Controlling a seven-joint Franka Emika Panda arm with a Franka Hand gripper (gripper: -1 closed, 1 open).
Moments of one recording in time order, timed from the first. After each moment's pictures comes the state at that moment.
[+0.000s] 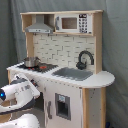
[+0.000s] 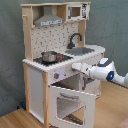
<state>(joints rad) -0.85 -1.50 1.40 -2.54 -0.64 3.47 0.26</state>
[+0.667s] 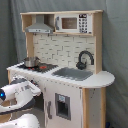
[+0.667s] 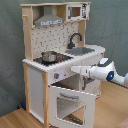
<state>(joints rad) -0.85 -1.50 1.40 -2.54 -0.64 3.47 0.01</state>
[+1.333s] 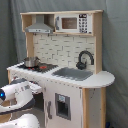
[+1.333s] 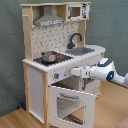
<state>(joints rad) -0.85 -1.50 1.40 -2.54 -0.64 3.47 -0.21</state>
